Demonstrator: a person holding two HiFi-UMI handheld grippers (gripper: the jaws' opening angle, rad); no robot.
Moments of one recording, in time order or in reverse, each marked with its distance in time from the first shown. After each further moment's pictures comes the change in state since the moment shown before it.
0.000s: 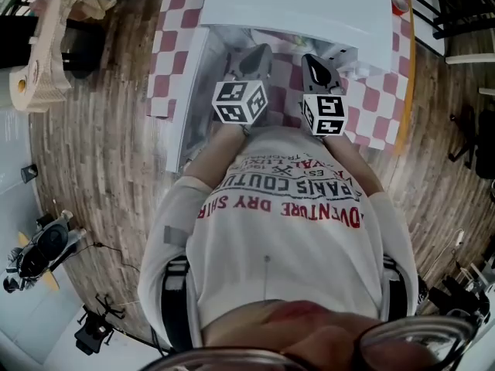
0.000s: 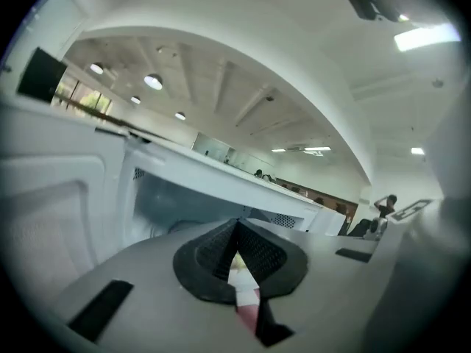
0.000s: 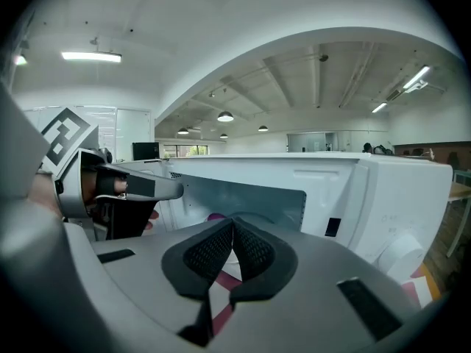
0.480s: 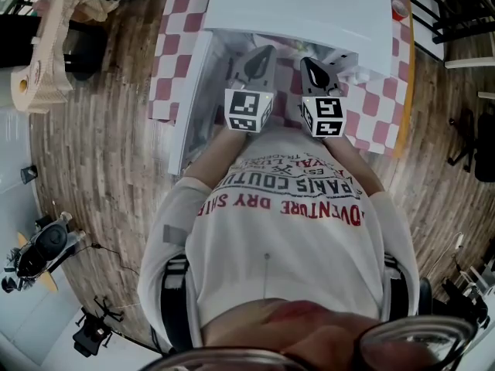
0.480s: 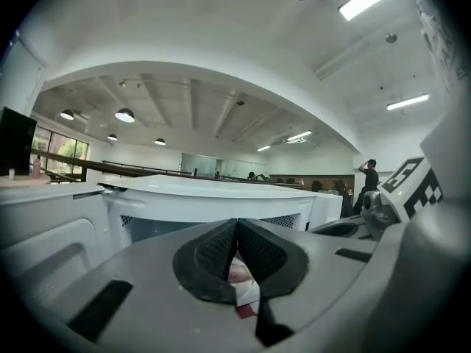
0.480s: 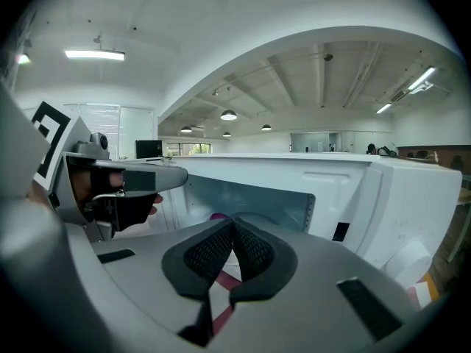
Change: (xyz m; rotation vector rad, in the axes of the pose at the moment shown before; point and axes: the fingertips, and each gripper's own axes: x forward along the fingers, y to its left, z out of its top) left arm -0.002 -0.019 0.022 0.323 -0.085 -0.013; right arm 0.007 0.005 0.003 -0.022 0.014 0.020
